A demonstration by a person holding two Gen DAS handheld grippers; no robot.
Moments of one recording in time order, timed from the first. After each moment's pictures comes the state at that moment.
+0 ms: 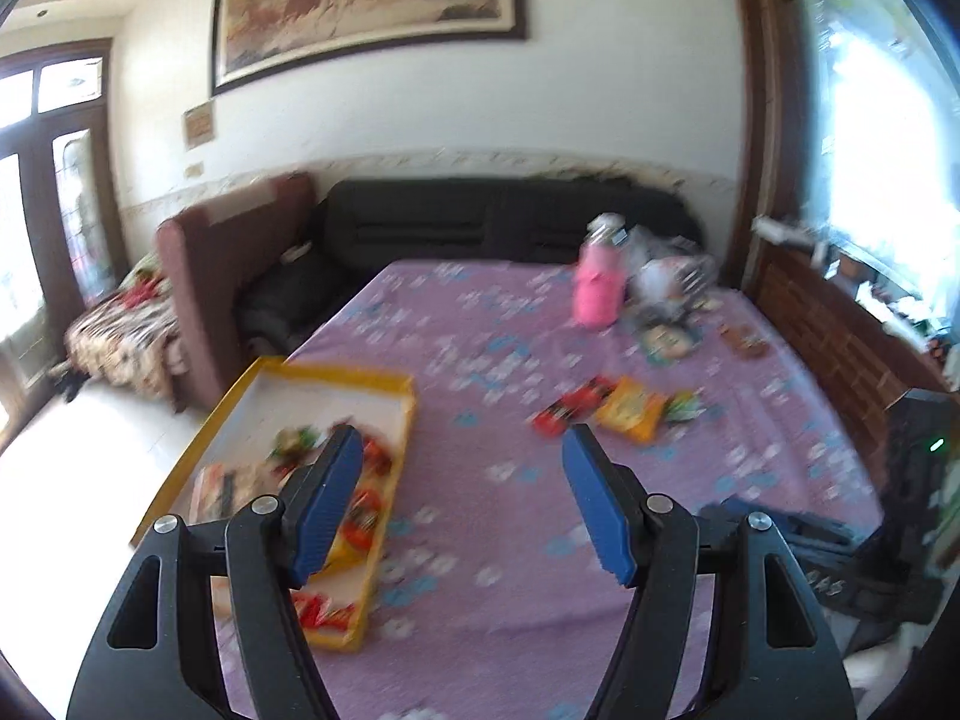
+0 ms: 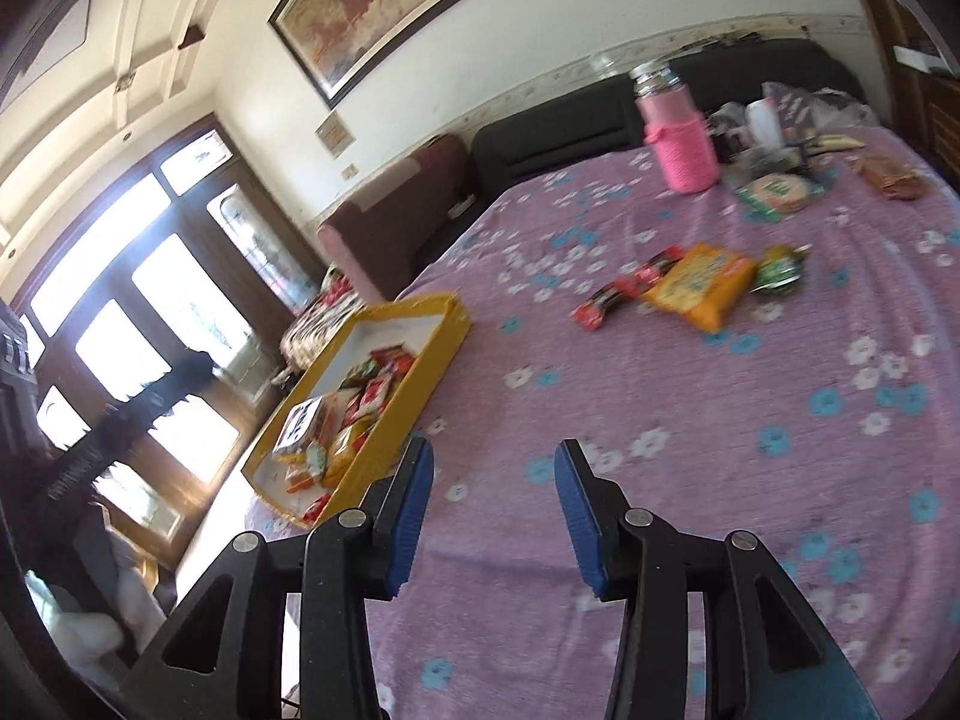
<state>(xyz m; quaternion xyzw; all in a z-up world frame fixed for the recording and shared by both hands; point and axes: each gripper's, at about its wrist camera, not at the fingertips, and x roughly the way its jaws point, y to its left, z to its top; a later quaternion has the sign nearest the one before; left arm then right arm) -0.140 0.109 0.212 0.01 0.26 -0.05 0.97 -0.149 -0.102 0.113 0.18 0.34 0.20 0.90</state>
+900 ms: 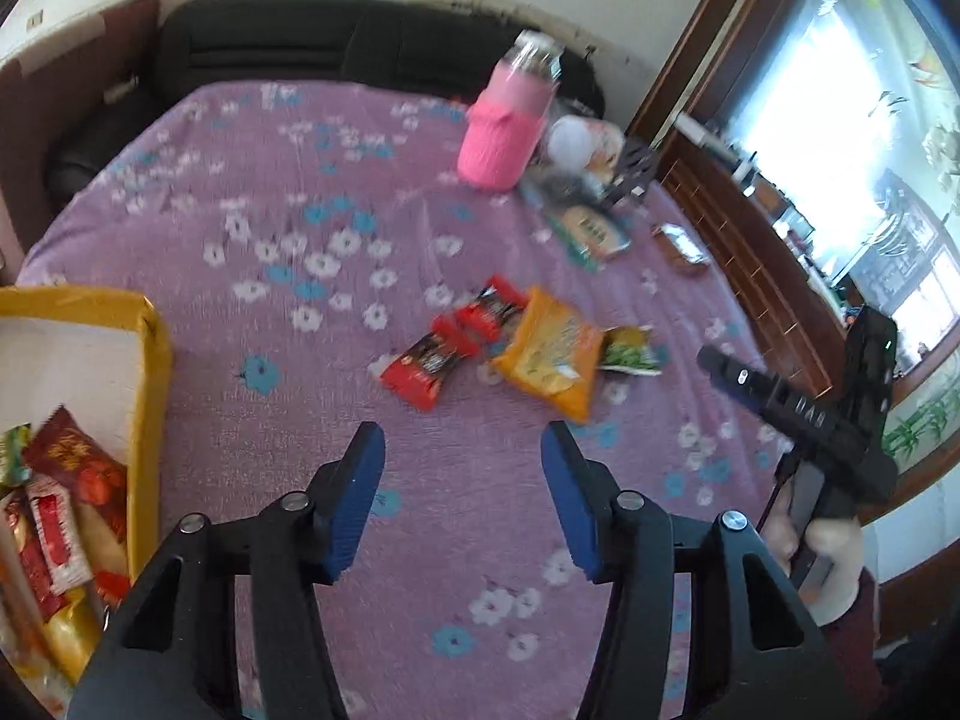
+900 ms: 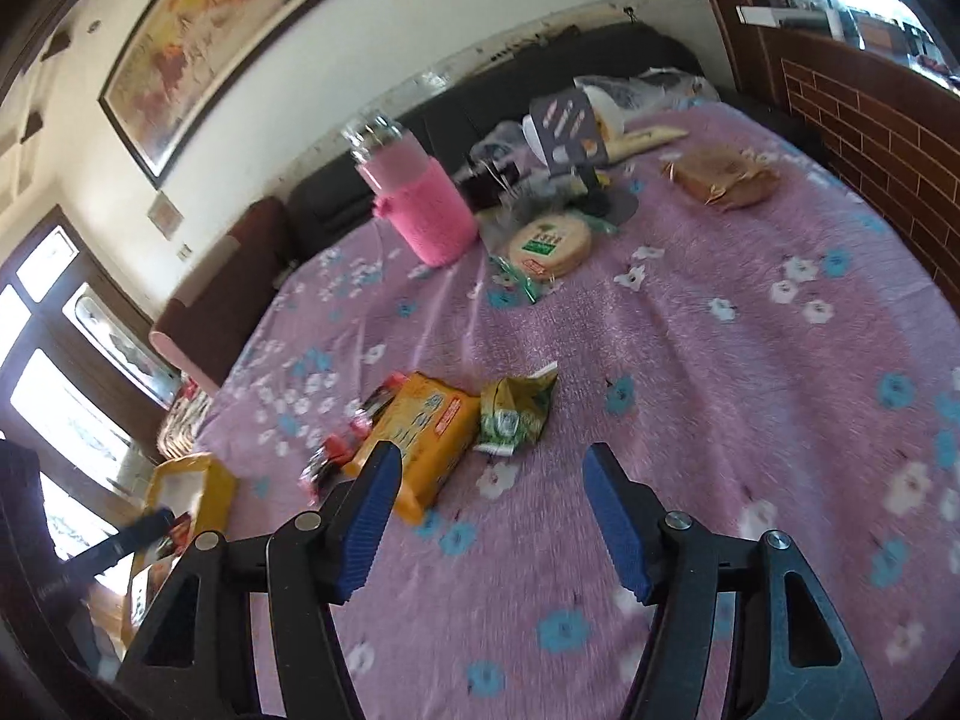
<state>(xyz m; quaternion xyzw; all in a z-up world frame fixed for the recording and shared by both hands) 0.071 0.070 0.089 -0.06 0.48 -0.21 0.85 0.011 -0.231 0.071 0.23 0.37 0.02 0.90</state>
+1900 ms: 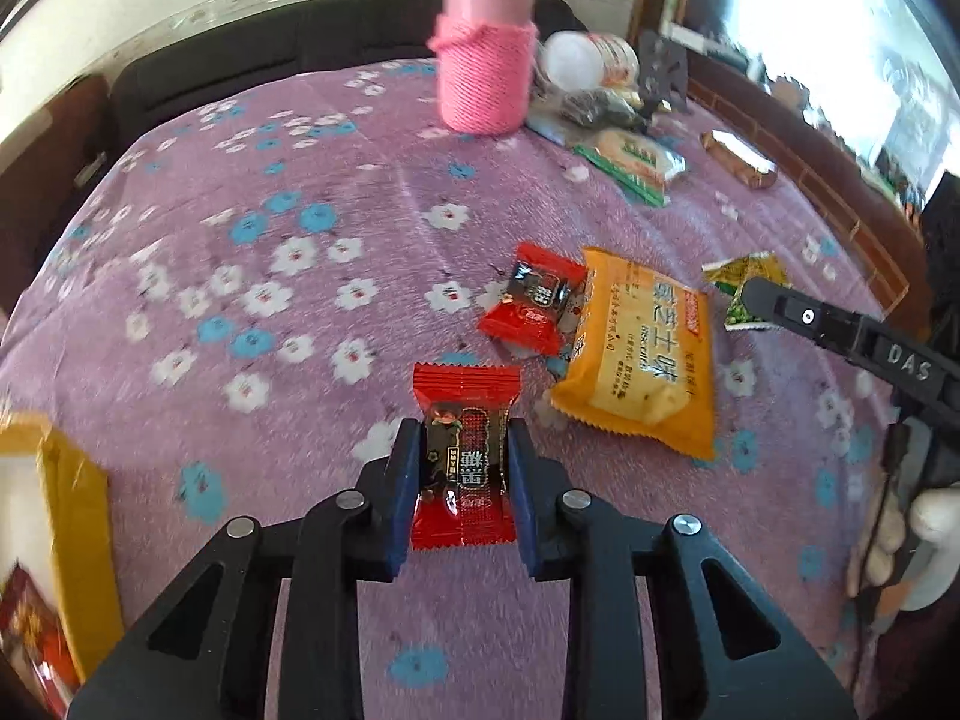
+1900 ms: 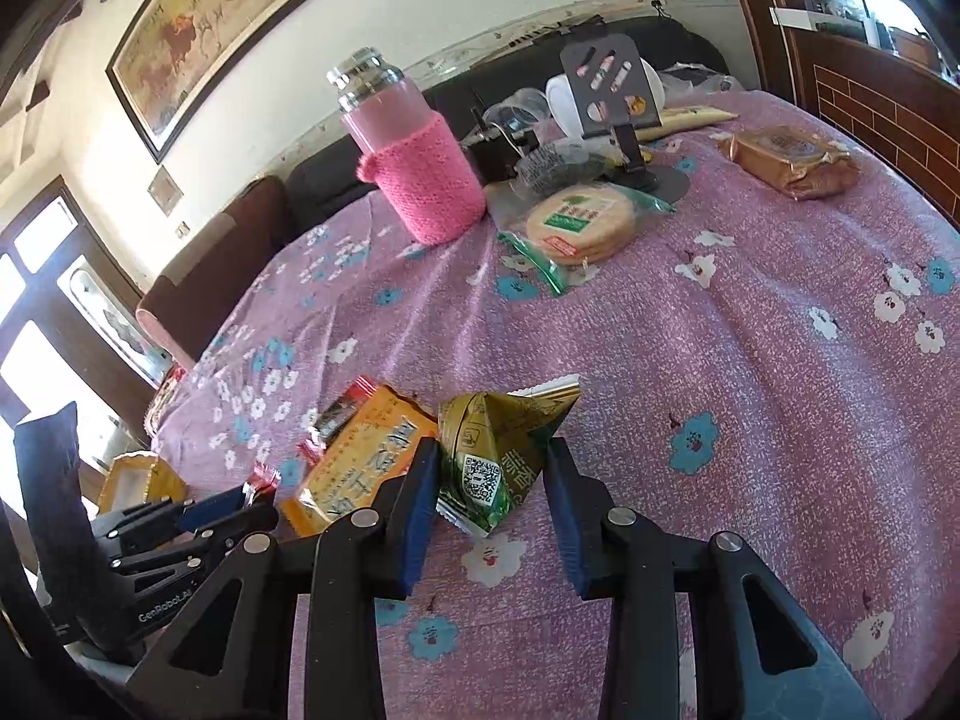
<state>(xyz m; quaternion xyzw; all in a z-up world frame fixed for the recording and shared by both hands) 0.117 0.023 0.031 0.07 0.46 -0.20 0.86 0.063 -0.212 0.030 0.20 0.36 0.03 0.91</state>
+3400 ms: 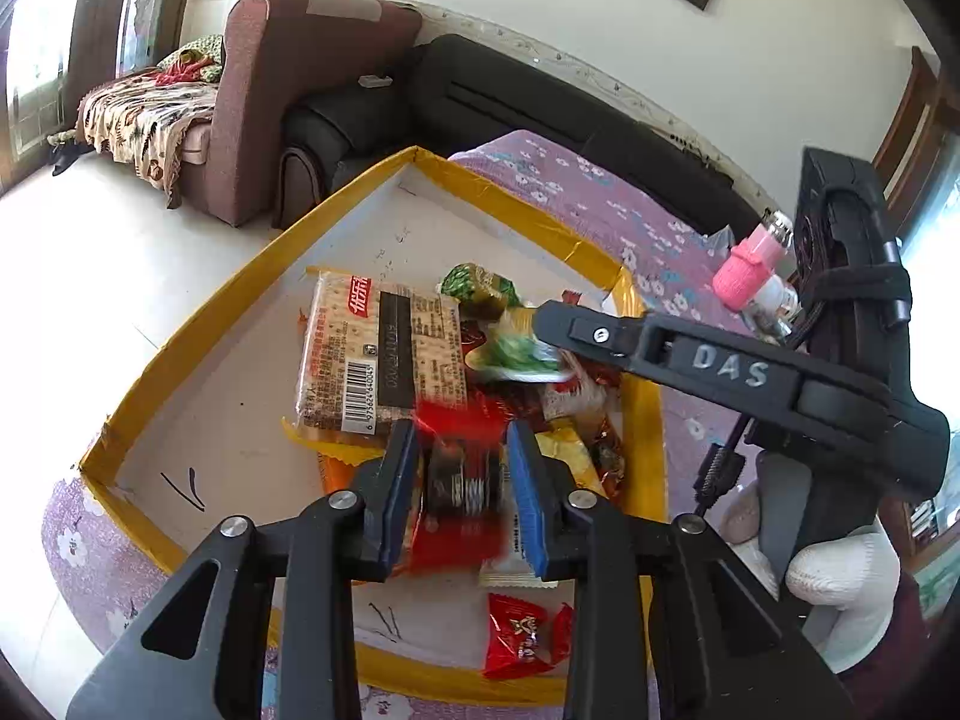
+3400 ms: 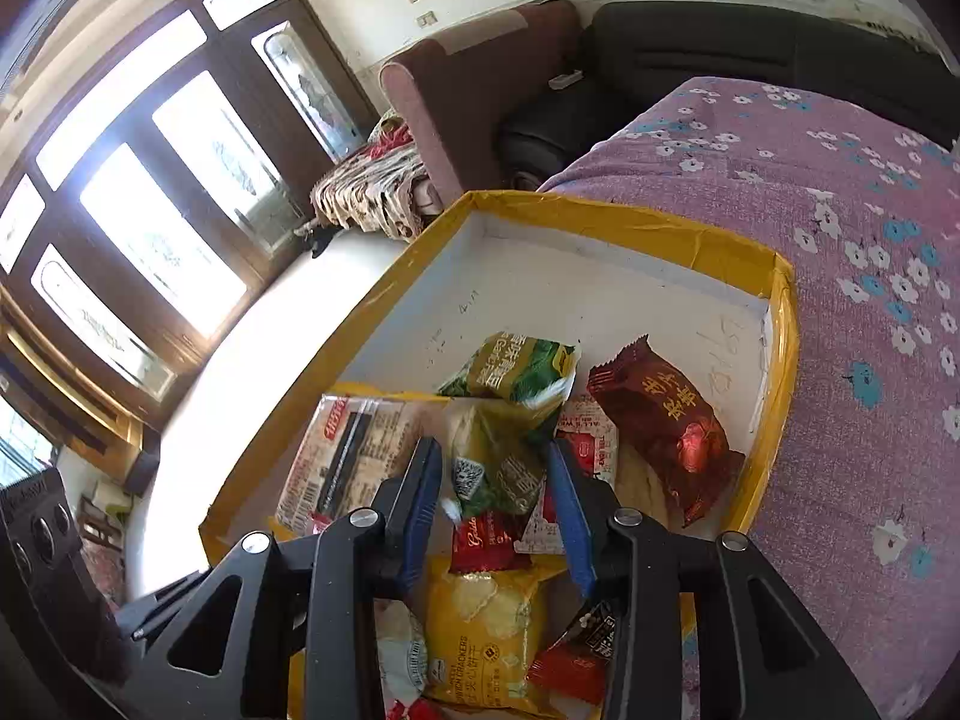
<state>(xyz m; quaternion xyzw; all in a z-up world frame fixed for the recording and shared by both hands) -0.061 0.324 0.059 -0.19 0.39 0.00 0.90 0.043 0.211 0.055 0.05 0.46 0.30 0.84</state>
